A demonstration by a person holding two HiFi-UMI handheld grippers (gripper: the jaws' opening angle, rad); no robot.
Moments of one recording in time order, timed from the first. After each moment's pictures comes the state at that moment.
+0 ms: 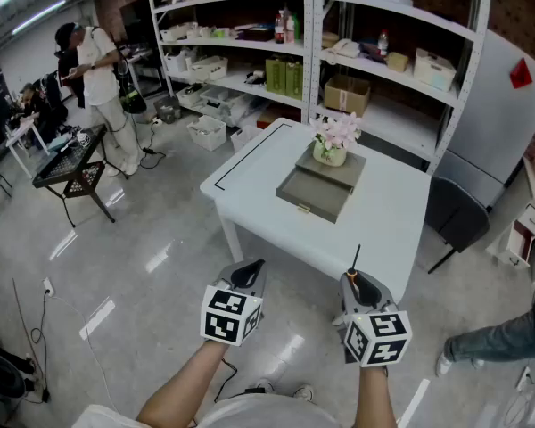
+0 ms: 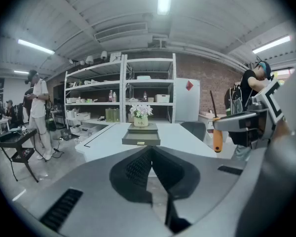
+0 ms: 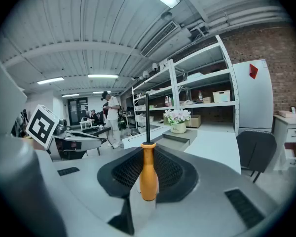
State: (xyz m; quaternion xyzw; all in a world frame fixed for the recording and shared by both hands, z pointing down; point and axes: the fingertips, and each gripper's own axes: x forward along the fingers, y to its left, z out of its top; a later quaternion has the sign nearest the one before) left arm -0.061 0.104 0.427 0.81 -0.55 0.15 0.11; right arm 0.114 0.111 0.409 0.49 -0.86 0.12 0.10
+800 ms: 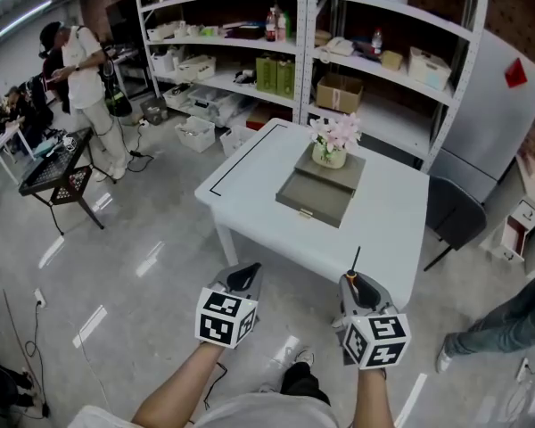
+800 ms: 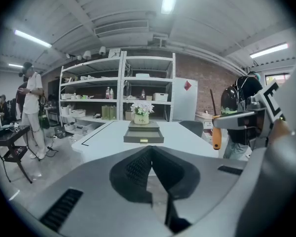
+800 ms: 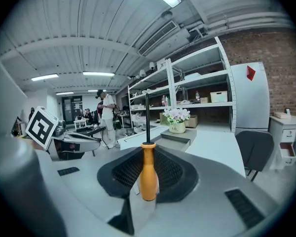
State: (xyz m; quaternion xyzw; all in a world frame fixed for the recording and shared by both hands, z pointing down) left arm -0.099 0.075 0.448 0.83 -0.53 0.15 0.12; right arm 0.080 0.088 0.420 0.52 -0.84 0.12 0.10
